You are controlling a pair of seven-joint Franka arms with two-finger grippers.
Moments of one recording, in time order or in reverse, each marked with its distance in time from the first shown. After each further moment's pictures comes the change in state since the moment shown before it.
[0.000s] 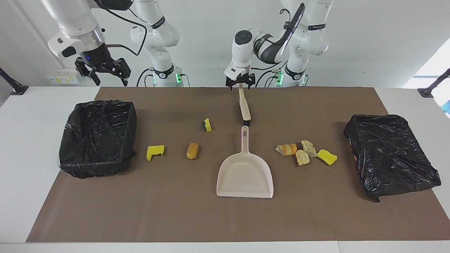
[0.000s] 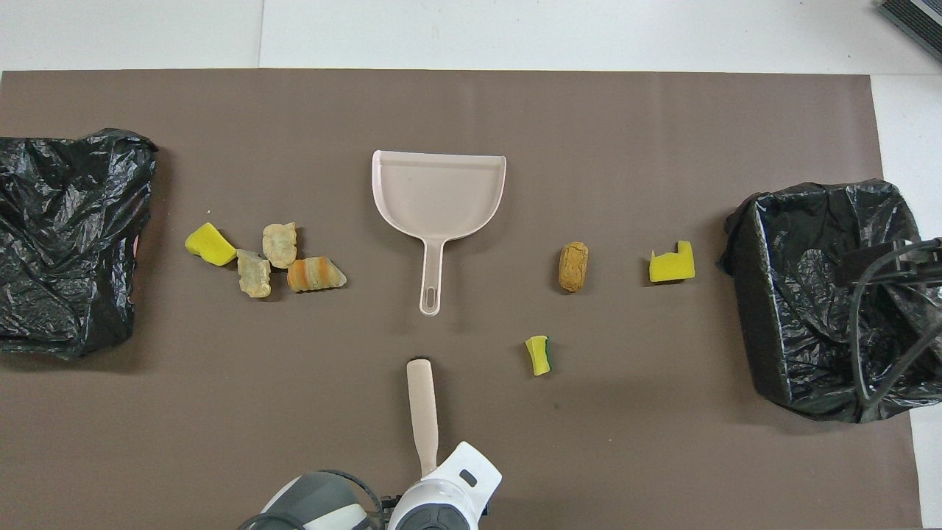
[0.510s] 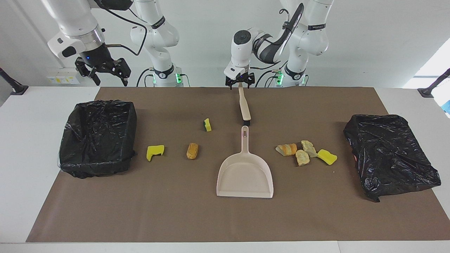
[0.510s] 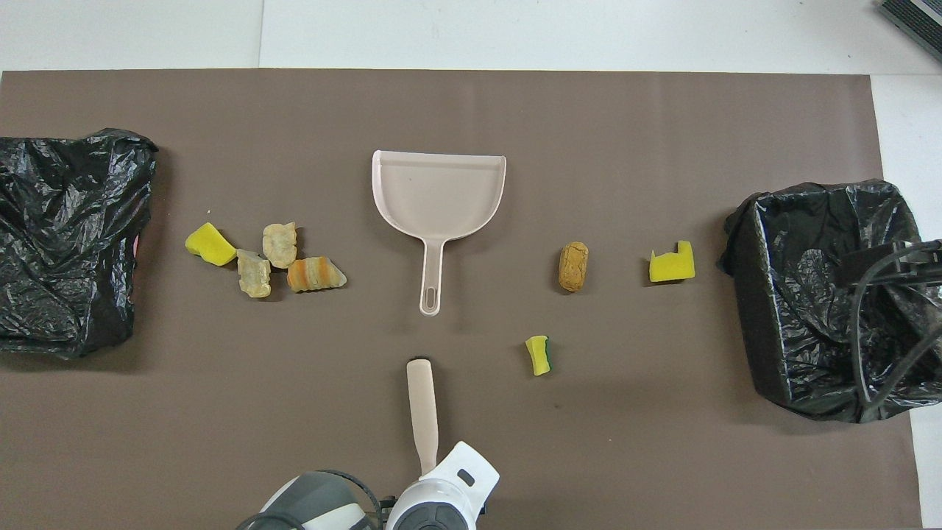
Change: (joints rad) left arm 0.000 -0.001 0.003 -0.008 -0.001 0.000 0.000; right arm 0.001 0.000 0.001 0.000 0.000 0.011 -0.030
